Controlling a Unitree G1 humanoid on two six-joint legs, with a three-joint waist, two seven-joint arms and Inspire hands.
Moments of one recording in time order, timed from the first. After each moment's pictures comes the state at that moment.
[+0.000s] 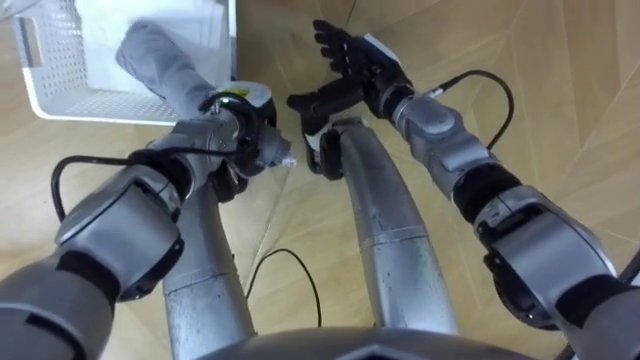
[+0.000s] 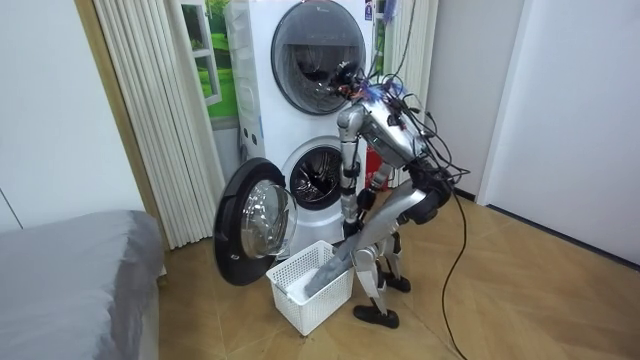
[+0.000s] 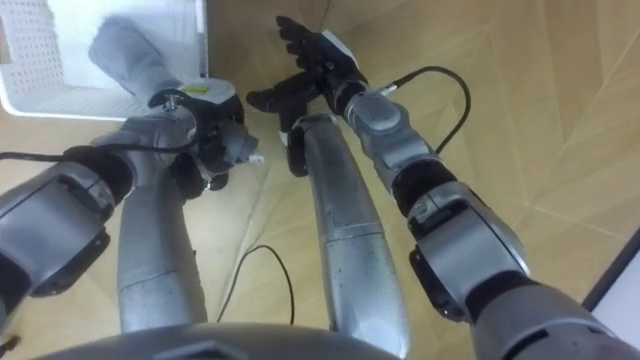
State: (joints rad) left arm -0.73 0.21 -0.74 1.31 0.67 -0.11 0.00; right arm -0.59 -0.15 0.51 0.98 0.41 -0.17 0.14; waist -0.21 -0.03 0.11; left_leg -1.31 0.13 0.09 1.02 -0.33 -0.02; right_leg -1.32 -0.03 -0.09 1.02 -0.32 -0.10
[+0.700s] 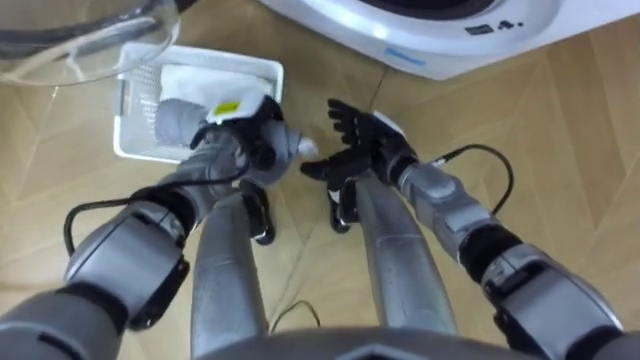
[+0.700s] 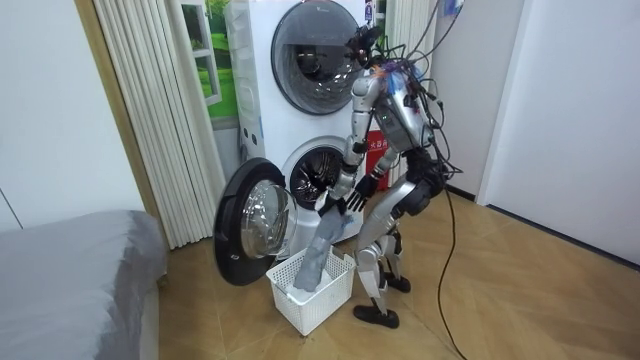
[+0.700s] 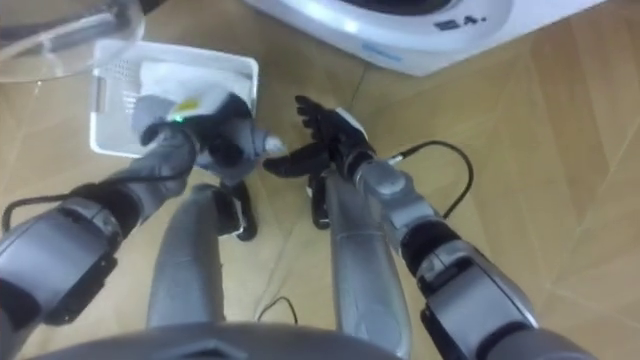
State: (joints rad) left arm -0.57 0.20 -0.49 1.24 0.42 -0.25 0.39; right arm -0.37 -0.20 0.59 0.92 0.39 -0.18 0.11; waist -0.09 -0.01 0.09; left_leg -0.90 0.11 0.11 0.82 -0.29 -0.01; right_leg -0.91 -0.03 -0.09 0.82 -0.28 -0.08
